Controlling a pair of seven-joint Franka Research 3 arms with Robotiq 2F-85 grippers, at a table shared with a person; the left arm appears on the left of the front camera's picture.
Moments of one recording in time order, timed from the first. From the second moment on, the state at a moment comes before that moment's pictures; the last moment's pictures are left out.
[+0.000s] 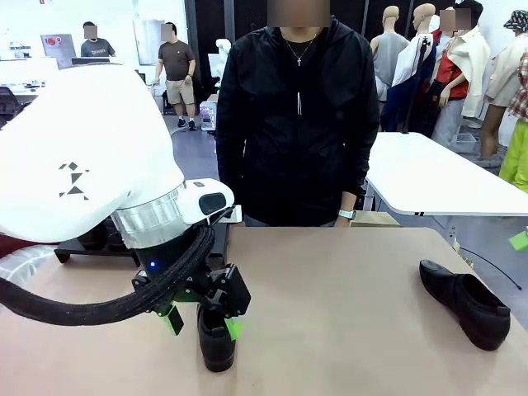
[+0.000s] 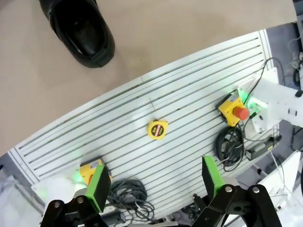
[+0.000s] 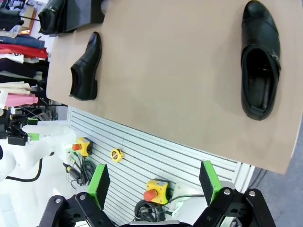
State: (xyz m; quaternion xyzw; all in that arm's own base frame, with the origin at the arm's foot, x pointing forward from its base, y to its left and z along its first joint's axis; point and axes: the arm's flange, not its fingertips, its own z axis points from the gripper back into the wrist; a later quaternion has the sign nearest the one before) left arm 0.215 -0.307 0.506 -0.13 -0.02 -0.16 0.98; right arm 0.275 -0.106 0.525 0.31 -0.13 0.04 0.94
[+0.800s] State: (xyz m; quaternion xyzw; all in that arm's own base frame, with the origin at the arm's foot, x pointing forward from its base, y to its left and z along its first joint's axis) left arm 0.337 -0.380 0.416 -0.04 -0.11 0.03 0.99; right arm 0.275 -0.106 0.525 0.31 -0.13 0.04 0.94
